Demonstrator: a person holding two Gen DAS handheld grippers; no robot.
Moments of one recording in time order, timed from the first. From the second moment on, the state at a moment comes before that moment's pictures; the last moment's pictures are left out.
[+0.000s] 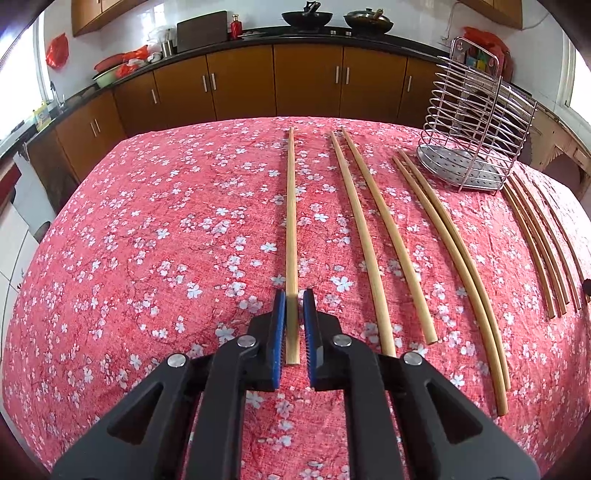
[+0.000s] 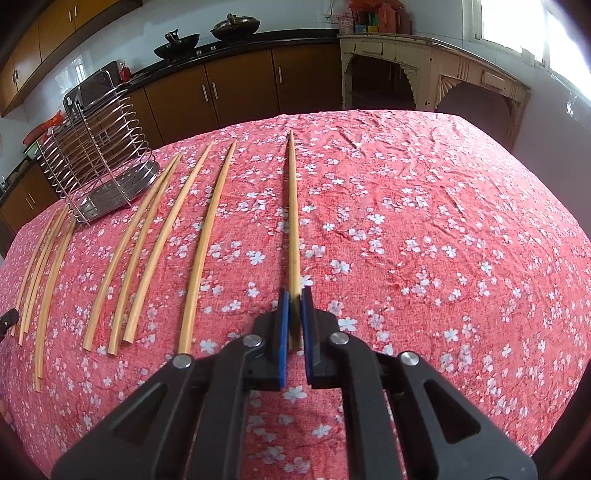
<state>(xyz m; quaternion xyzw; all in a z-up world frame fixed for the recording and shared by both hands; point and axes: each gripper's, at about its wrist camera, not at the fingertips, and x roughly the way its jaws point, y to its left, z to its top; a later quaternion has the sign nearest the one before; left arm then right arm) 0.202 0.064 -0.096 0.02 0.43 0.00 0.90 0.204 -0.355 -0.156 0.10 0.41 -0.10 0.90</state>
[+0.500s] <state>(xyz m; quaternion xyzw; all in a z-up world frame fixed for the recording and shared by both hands) 0.164 0.081 -0.041 0.00 0.34 -0.02 0.94 0.164 -0.359 -0.092 0.08 0.30 -0.09 0.95</state>
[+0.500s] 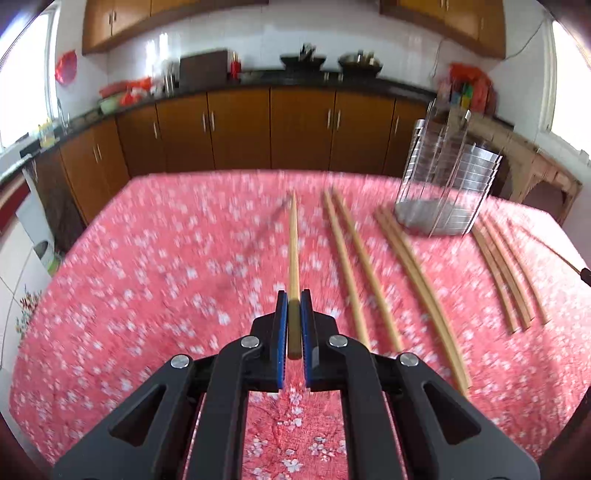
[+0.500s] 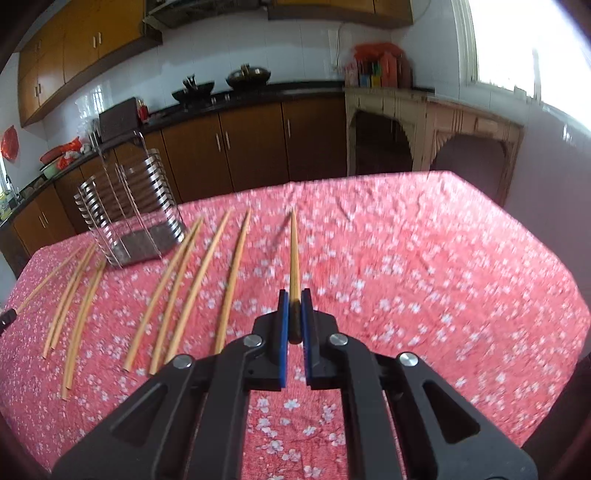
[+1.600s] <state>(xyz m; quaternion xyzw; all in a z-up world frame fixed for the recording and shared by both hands) 0.157 0.078 0.089 -0.03 0.15 0.00 0.99 0.163 -0.365 0.042 0.07 0.10 -0.09 0.99</state>
